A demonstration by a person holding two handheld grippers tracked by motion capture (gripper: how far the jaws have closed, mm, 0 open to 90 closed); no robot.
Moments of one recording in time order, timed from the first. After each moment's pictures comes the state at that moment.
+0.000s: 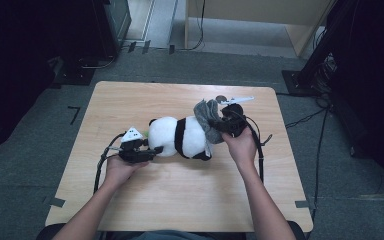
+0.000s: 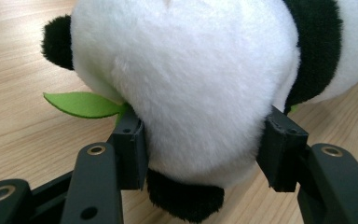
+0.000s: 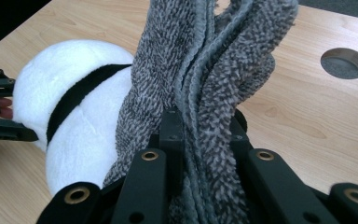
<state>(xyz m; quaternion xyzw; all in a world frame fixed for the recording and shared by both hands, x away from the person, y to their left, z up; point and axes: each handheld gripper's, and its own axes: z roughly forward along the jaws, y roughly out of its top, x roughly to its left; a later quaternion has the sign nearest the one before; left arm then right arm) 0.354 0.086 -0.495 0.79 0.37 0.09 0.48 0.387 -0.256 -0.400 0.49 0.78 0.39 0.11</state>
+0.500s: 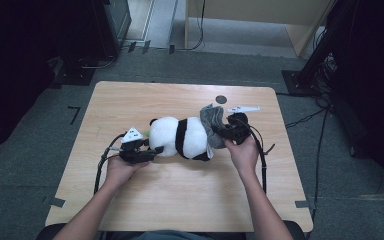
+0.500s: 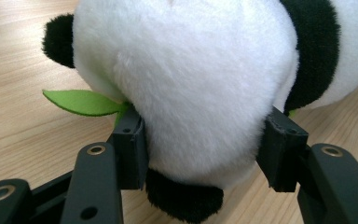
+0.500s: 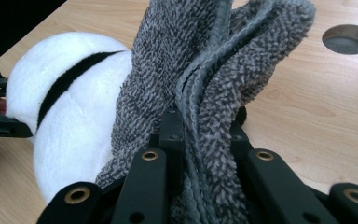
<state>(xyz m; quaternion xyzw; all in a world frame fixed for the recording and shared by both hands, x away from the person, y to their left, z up) 0.352 0.085 -0.495 0.79 0.37 0.09 0.48 0.375 -0.271 -0.427 0.50 0.75 0.42 0.10</state>
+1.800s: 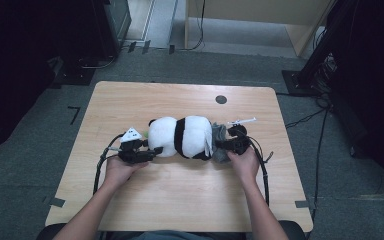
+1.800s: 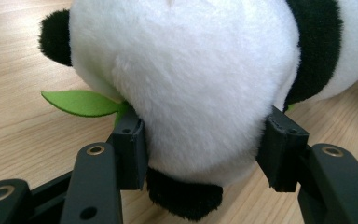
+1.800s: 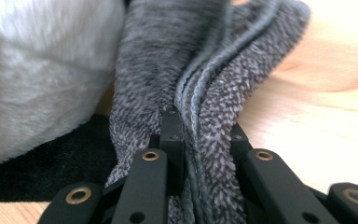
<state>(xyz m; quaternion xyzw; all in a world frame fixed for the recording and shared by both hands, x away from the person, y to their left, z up) 0.352 0.088 -0.496 0.79 0.38 0.08 0.48 0.377 -0.287 -0.487 0.56 0.76 0.33 0.05</state>
